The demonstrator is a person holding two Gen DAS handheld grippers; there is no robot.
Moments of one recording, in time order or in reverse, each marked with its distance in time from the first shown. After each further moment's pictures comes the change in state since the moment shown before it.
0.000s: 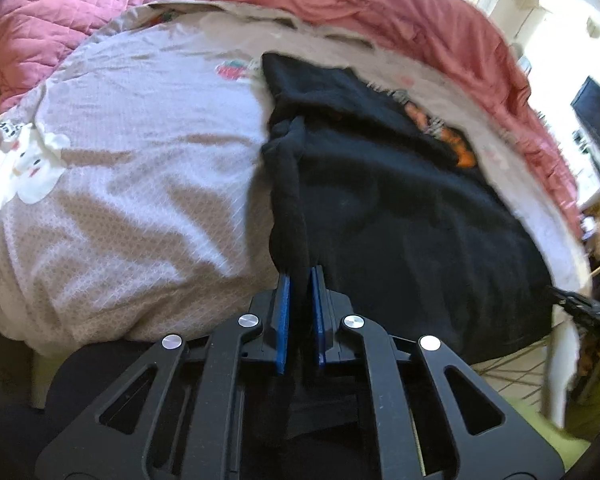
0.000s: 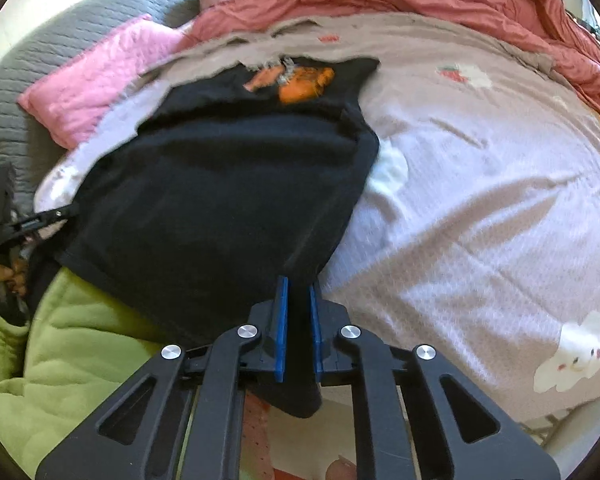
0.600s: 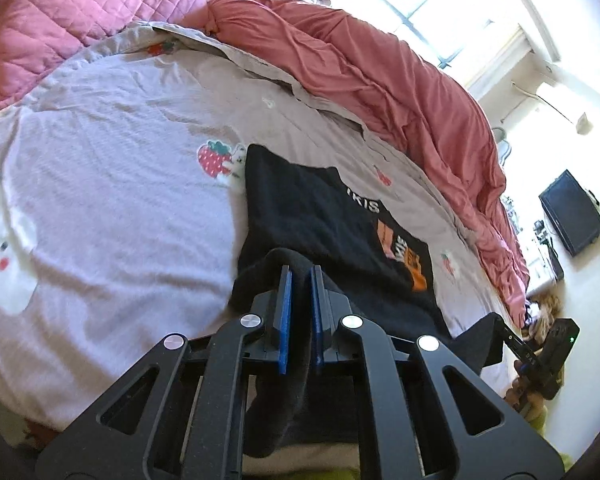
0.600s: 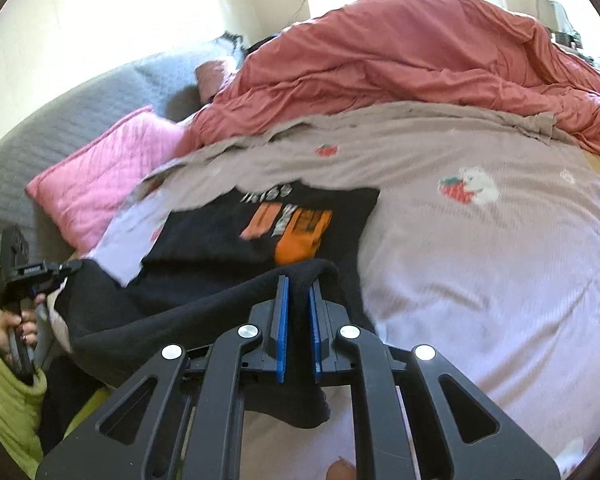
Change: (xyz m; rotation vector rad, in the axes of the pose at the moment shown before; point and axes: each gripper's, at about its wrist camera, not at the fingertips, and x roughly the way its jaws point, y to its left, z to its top) left arm -0.002 0.021 0.111 -0.214 -0.126 -0.160; right arm 0.001 -0.036 0.110 0.098 -0.279 0.027
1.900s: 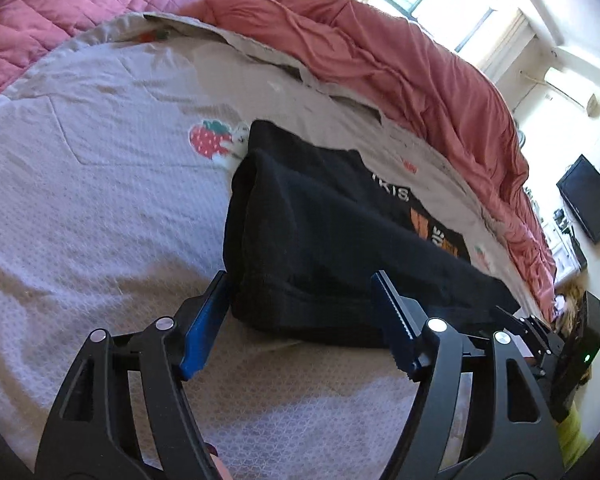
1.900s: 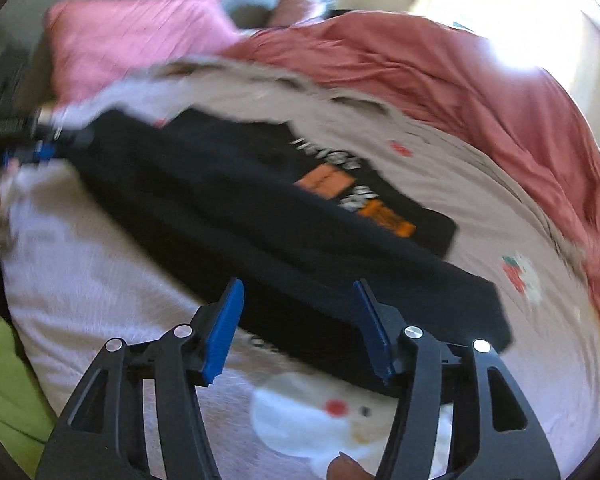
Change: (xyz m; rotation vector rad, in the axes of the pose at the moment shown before) left arm 0.062 0.012 -0.029 0.061 -0.021 0.057; right arm 0.116 0.122 -0.047 -0.619 0.144 -0.159
